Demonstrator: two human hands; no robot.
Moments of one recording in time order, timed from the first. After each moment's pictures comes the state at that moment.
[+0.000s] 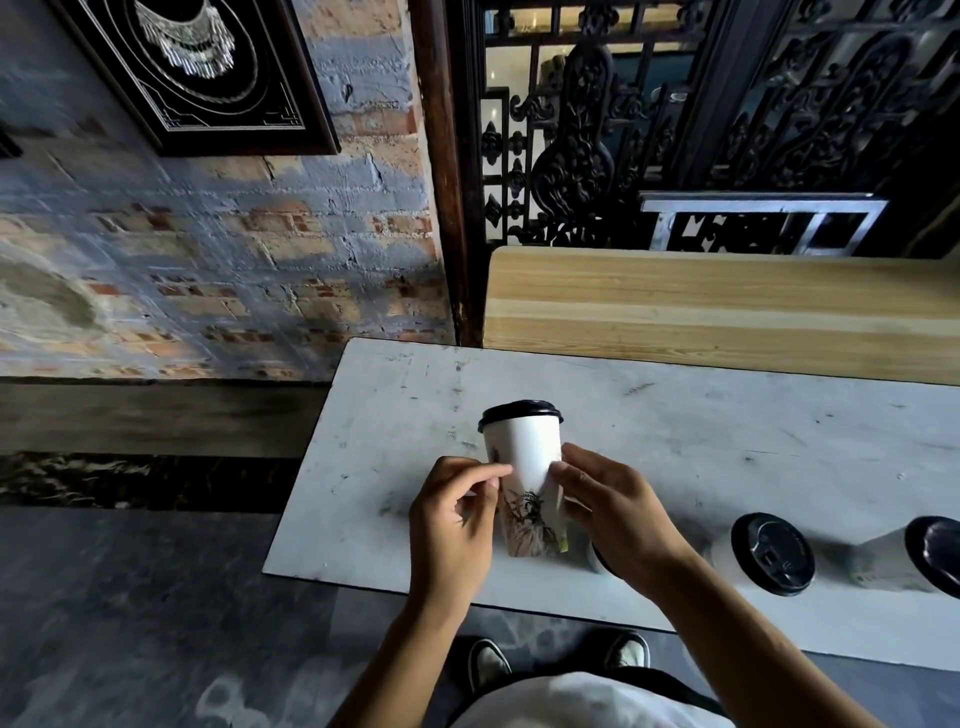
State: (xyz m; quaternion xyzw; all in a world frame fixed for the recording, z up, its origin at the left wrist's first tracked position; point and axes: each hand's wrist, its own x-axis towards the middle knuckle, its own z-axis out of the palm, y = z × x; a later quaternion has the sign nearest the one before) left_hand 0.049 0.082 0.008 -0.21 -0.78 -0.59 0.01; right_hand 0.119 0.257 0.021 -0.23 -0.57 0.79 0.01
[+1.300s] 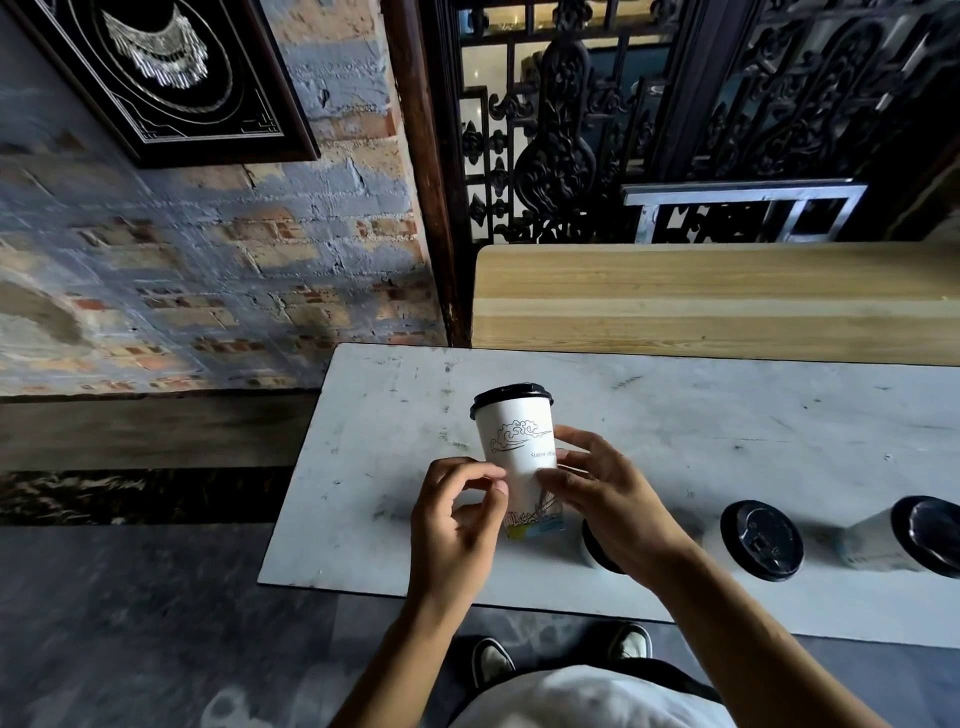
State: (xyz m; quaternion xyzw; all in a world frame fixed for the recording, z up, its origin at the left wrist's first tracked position) left_hand 0.059 0.090 0.021 -0.18 -0.74 -0.65 -0.04; right_hand 0.121 0.267 0.019 -0.24 -0.56 0.79 0.03
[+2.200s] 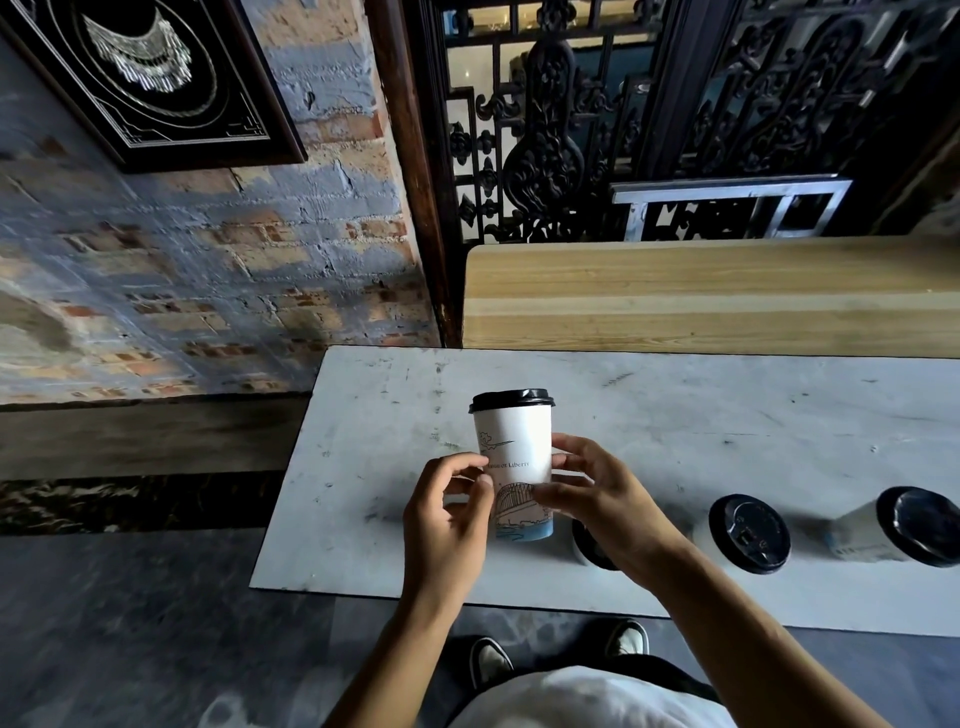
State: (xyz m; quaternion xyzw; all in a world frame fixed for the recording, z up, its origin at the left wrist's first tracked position) left_hand 0.060 0.098 0.019 -0.14 -0.78 -0.61 -0.06; right_hand 0.131 0.270 0.031 -0.27 -0.59 0.77 0.01
